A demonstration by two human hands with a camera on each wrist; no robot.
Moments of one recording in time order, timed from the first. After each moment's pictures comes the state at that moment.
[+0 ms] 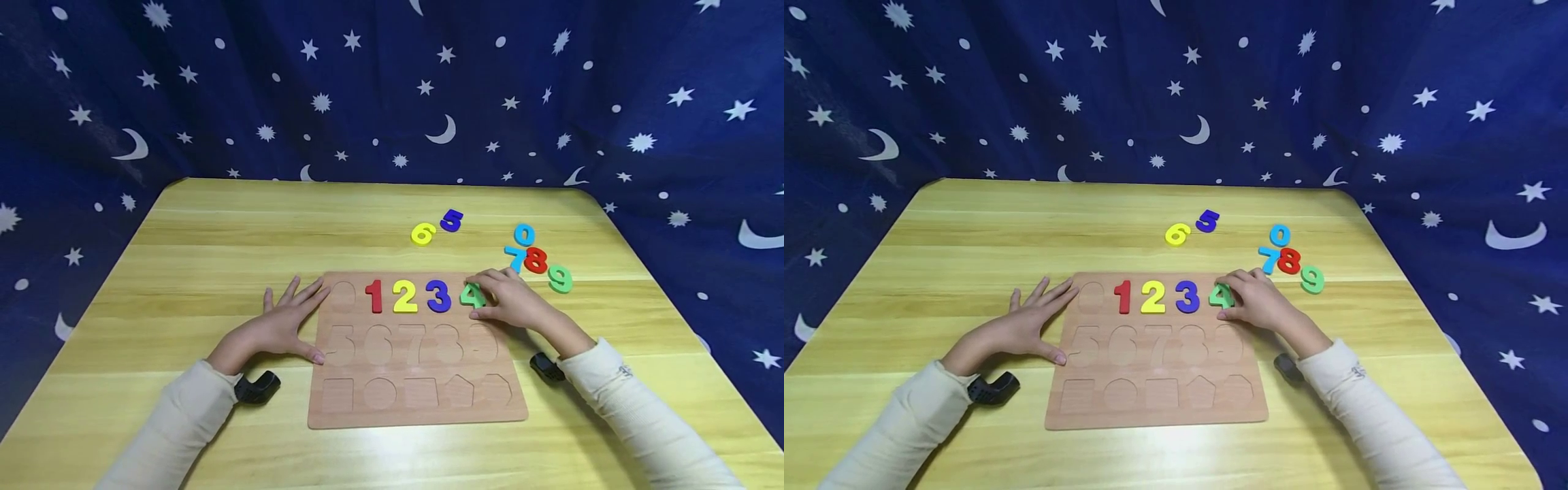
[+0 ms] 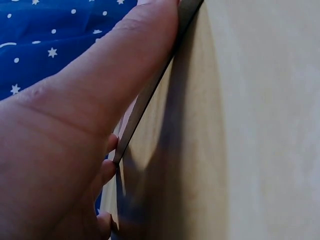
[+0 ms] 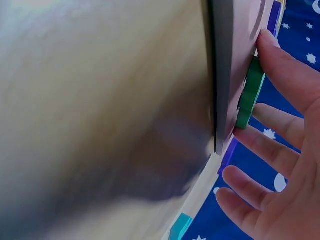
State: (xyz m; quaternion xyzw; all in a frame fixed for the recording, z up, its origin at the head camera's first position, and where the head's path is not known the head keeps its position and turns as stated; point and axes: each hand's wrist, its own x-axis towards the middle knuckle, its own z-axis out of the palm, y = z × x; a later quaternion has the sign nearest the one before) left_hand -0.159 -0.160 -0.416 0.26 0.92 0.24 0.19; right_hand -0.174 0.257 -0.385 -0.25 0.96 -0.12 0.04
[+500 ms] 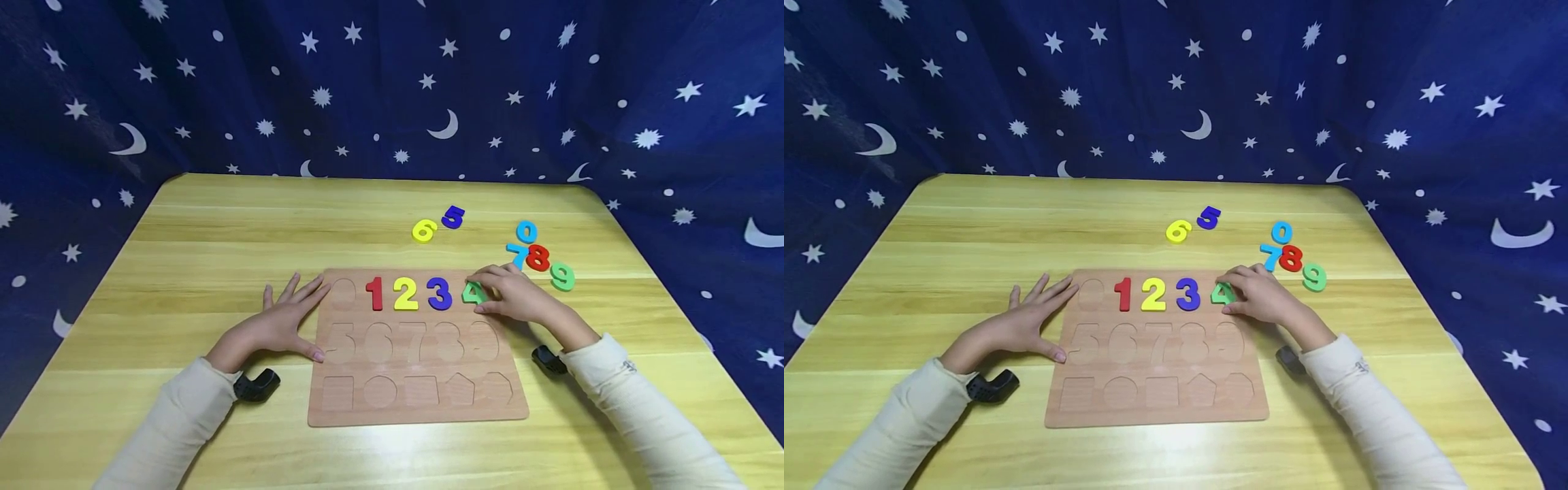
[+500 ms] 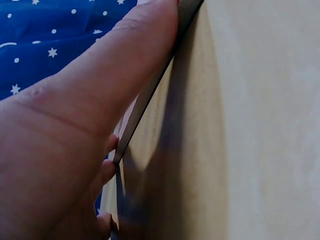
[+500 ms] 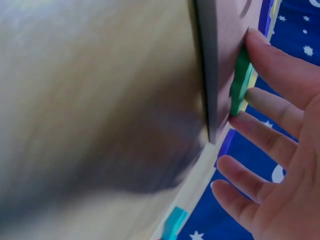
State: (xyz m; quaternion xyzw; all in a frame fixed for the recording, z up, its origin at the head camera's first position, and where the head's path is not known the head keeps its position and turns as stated) left_hand -0.162 -0.160 -0.415 0.26 0.92 0.23 0.20; right_hand -0.180 0.260 -0.380 -0.27 0.95 -0.11 0.06
